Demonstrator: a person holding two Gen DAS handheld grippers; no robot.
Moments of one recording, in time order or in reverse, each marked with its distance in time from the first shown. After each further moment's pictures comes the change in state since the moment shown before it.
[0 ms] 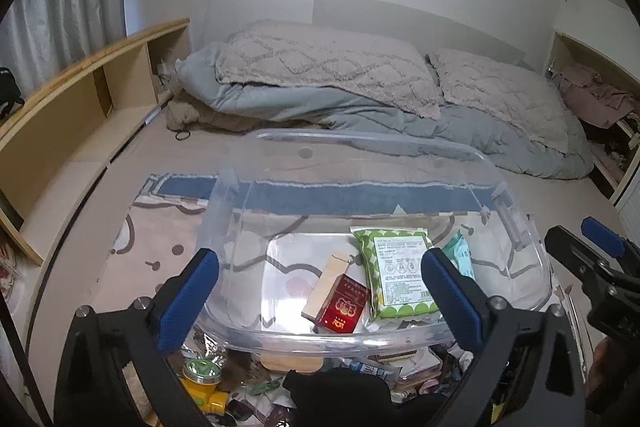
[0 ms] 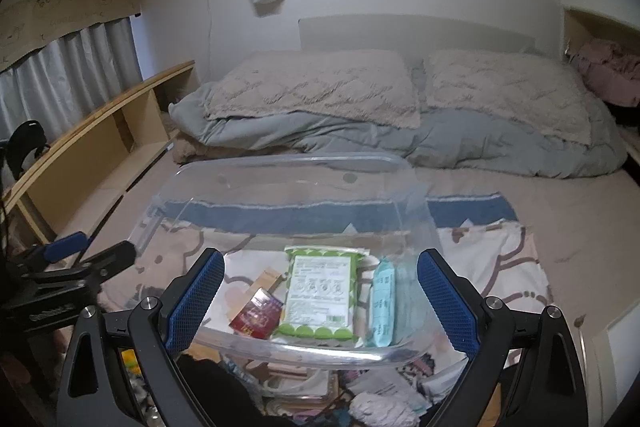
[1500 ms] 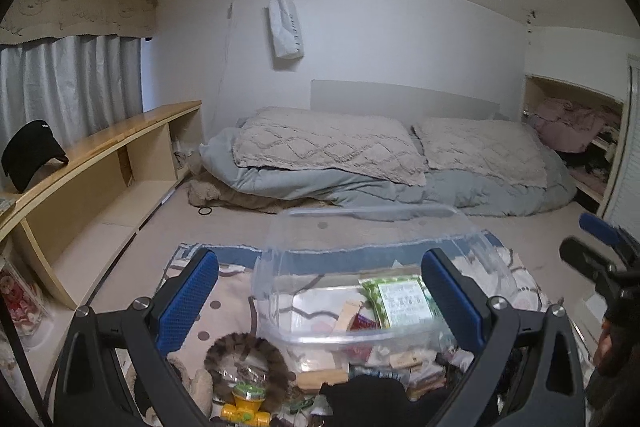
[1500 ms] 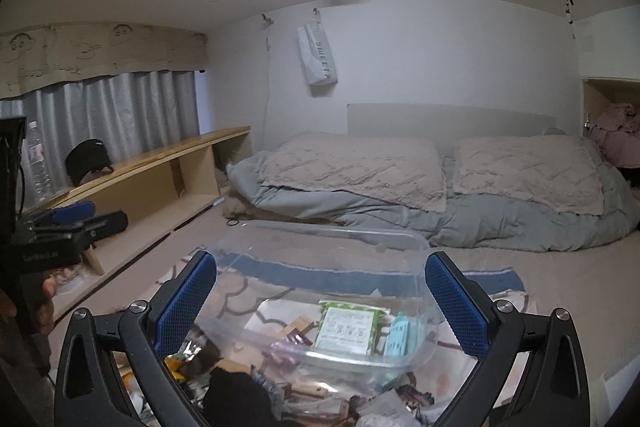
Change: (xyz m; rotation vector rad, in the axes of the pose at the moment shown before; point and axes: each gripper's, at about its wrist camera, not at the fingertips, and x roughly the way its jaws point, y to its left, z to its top) left arm -0.122 0.032 -0.024 0.059 -0.285 -0.019; right arm -0.100 0.010 -0.020 -0.112 -0.289 0.155
